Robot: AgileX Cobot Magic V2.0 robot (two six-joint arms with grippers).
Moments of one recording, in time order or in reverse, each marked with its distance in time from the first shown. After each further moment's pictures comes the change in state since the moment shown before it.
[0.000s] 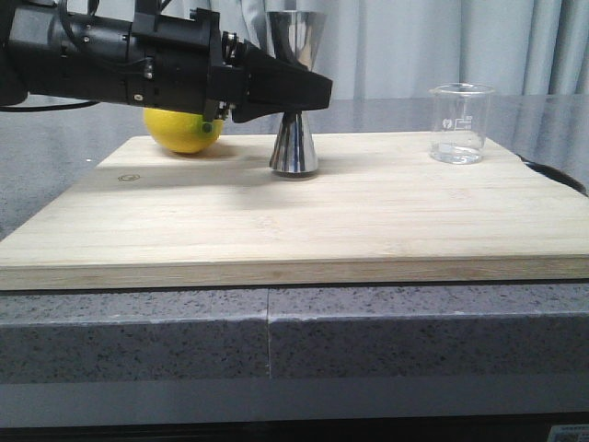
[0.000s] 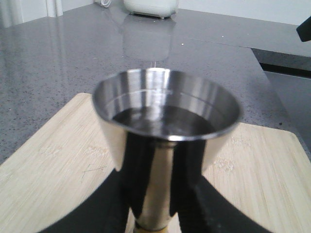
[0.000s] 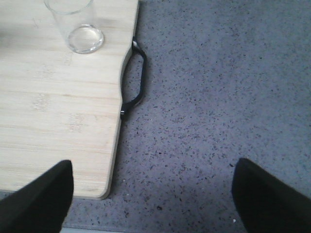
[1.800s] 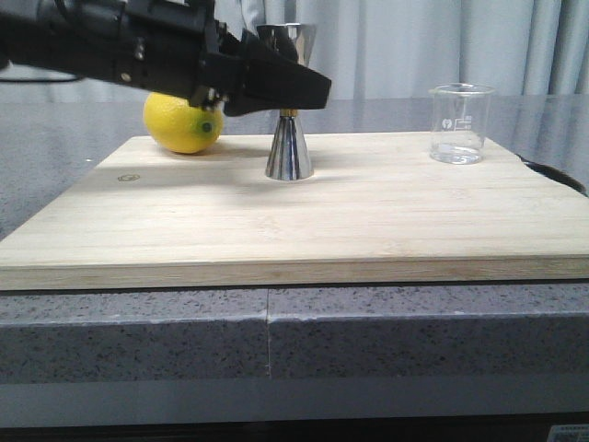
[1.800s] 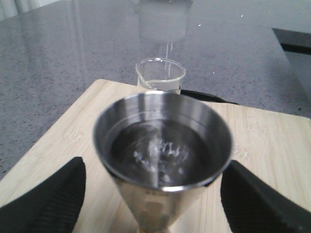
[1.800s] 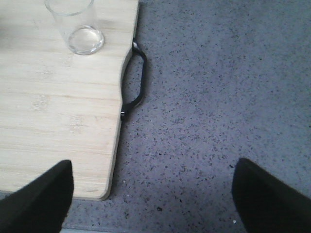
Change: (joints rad) left arm 0.000 -0.101 0.000 0.134 -0.159 -0.114; right arm 0.000 0.000 0.000 0.000 -0.004 0.000
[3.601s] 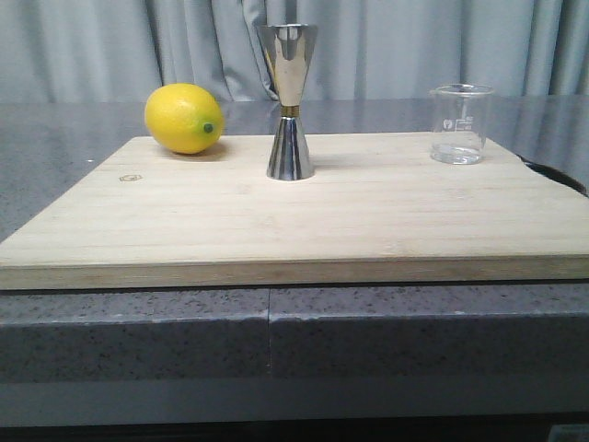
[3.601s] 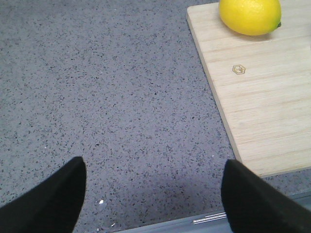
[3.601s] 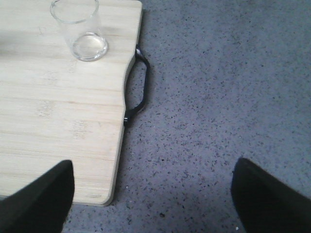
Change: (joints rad) left arm 0.002 -1.185 0.357 1.810 -0.004 -2.227; right arm 0.000 0.000 0.000 0.000 -0.022 0.000
